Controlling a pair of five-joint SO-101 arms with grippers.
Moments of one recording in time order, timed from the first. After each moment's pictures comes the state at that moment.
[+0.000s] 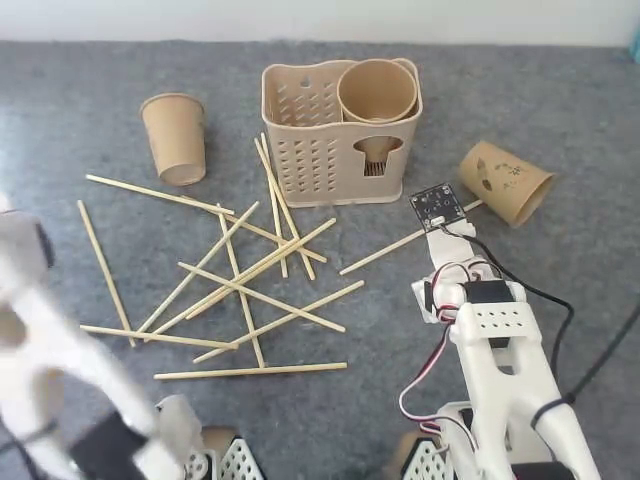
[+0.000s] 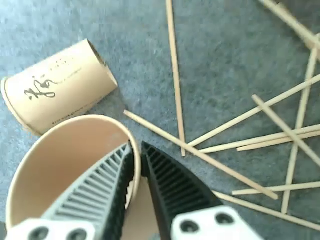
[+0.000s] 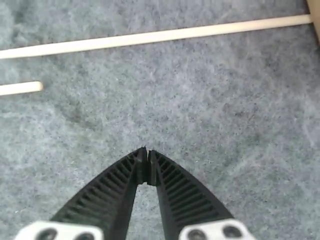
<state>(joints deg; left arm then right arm) -45.1 -23.0 5.1 98.6 -12.9 -6.8 -33.9 64.6 44.1 17.5</state>
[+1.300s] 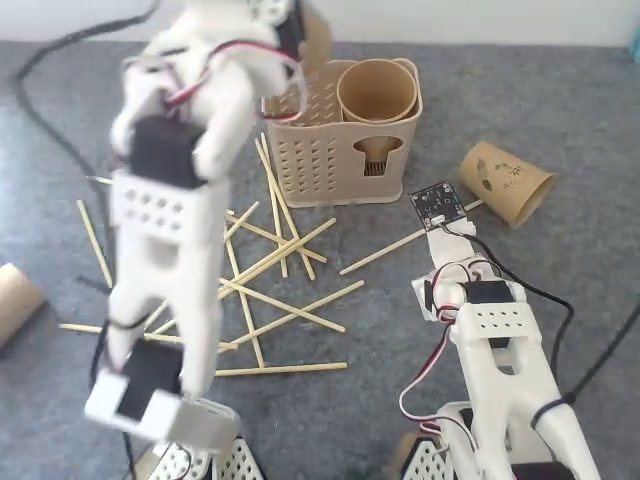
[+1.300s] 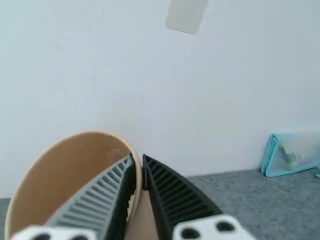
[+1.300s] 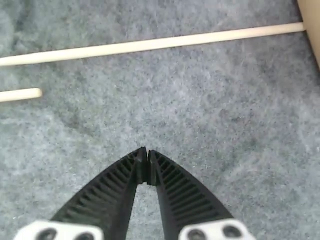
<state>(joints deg) 12.4 2.6 -39.5 61.1 15.2 -6.6 -33.9 64.7 42.6 17.5</state>
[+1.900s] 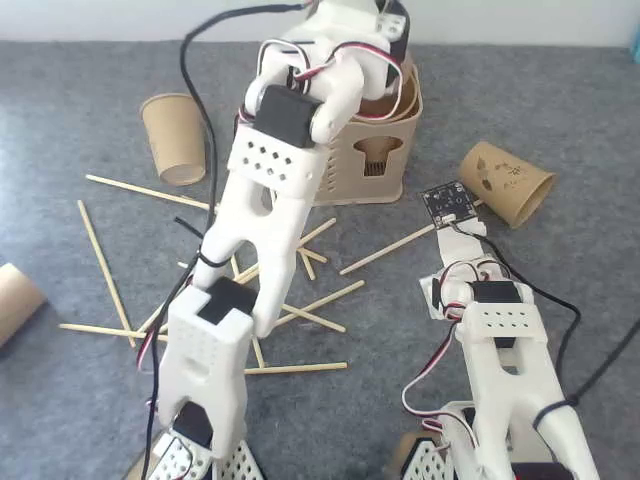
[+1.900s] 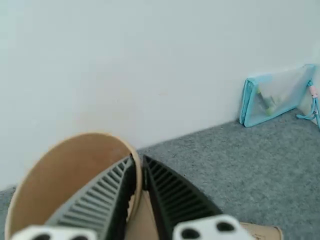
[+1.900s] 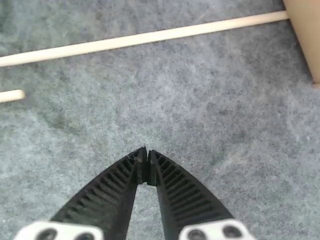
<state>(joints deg) 21.0 30.9 -64.3 65.6 9.9 -4.0 -33.9 64.7 42.6 17.5</state>
